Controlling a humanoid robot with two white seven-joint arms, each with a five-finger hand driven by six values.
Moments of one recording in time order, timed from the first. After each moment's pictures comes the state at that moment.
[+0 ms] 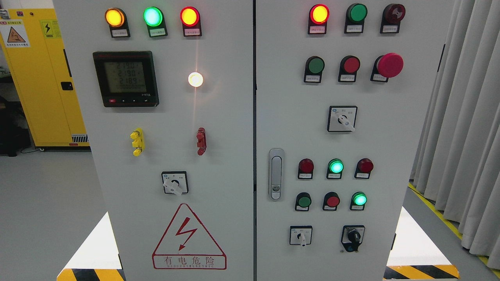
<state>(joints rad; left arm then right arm) 0.33 -0.04 -0.08 -1.63 0.10 -0.30 0.36 0.12 0.12 0.05 -0.13 0.00 -0.08 -0.24</state>
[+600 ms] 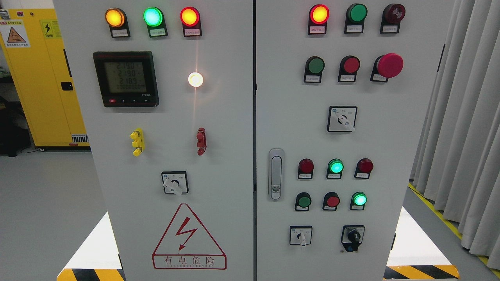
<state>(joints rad) 0.37 -0.01 -0.04 -1.04 0.27 -0.40 0.03 0.12 0.12 0.05 -0.13 0.00 -0.08 -0.24</state>
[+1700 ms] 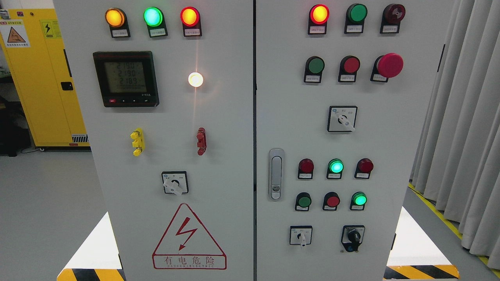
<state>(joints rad) 0.14 -0.01 -0.08 -0.26 0.21 -0.07 -0.07 0.12 0.12 0.05 -0.13 0.00 -0.08 -0.24</state>
